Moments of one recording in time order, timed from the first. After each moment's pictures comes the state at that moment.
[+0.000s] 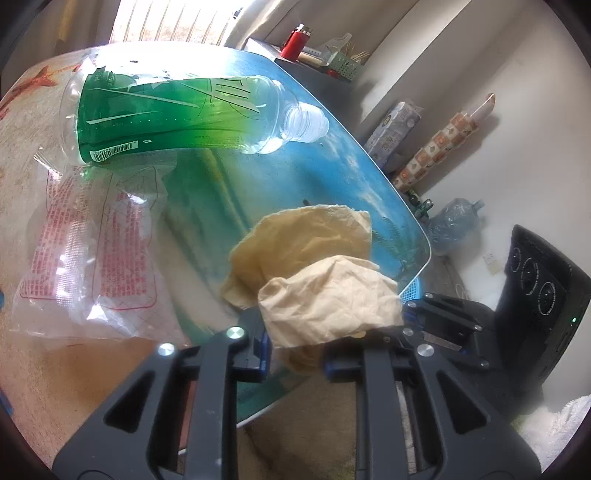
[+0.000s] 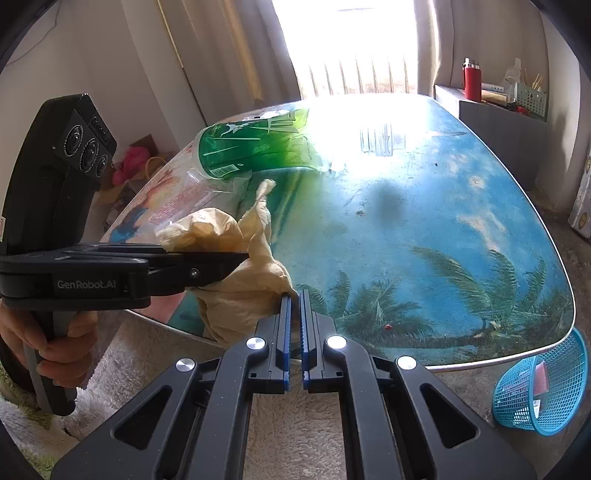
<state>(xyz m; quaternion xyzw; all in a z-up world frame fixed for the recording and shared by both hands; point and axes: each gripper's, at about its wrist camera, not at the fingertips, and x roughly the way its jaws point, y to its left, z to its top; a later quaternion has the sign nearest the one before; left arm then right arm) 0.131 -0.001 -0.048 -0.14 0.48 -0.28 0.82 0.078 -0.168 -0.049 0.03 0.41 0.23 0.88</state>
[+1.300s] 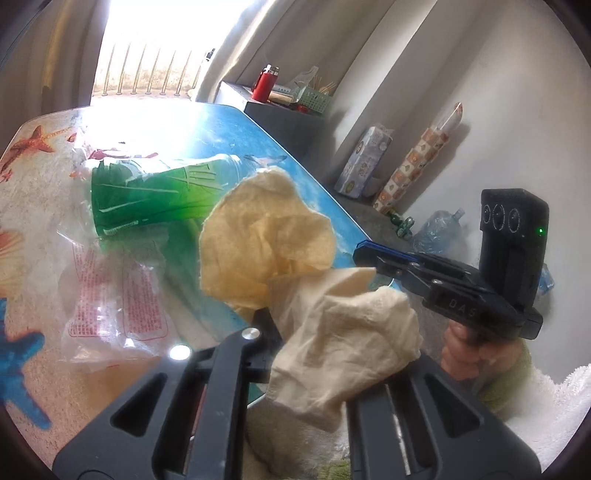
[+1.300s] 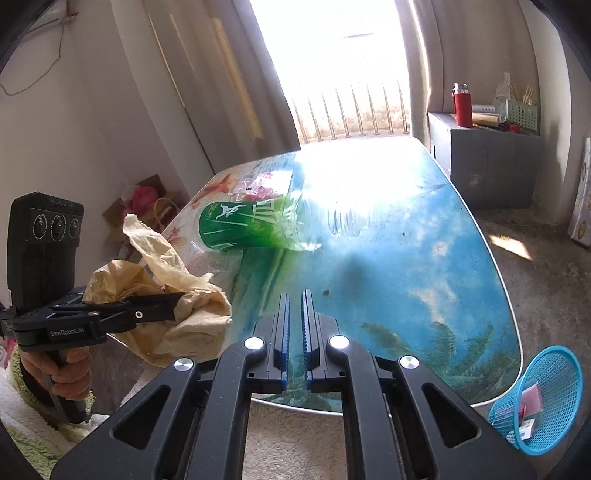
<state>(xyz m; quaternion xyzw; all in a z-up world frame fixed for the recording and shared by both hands) 0.110 0.011 0.011 -0.12 0.40 -0.30 0.86 0.100 -0.213 0.019 0.05 0.36 0.24 0.90</state>
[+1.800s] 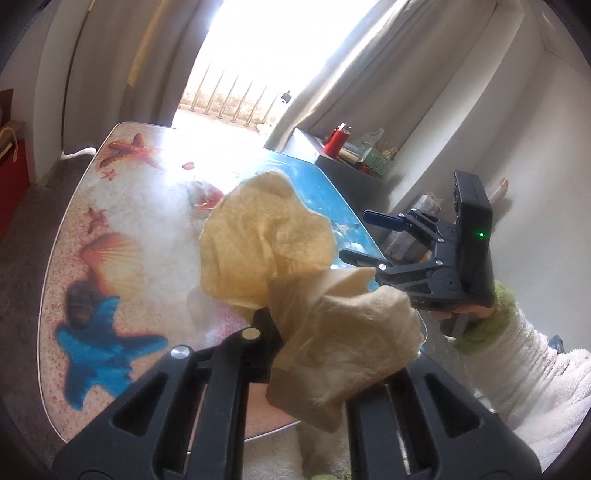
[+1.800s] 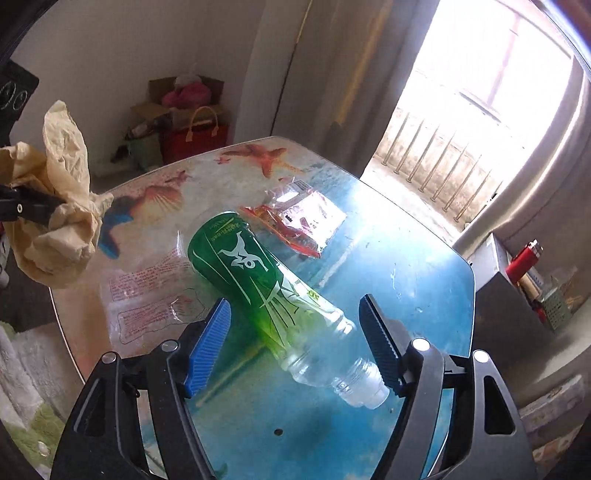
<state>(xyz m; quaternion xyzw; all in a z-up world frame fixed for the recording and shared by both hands) 0.097 0.123 0.045 -0.20 0.36 -0.17 0.89 0.200 -0.086 0.043 -0.30 0.31 0.33 0.84</state>
